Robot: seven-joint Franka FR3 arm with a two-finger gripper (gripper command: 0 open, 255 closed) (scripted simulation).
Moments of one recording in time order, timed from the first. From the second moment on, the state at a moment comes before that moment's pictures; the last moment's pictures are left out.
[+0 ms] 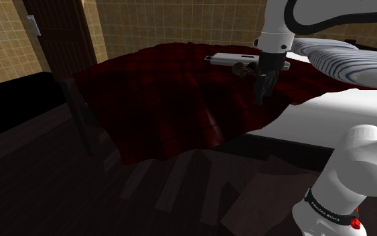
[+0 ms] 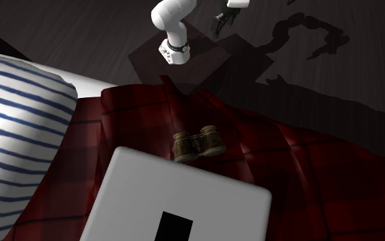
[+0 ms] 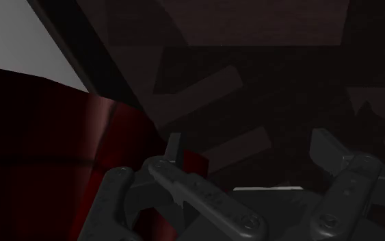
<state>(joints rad) -0.01 -0.80 0.02 -2.44 -0.01 1.60 -0.04</state>
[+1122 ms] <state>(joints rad) -0.15 -0.47 -0.17 -2.25 -0.17 1.83 -0.16</state>
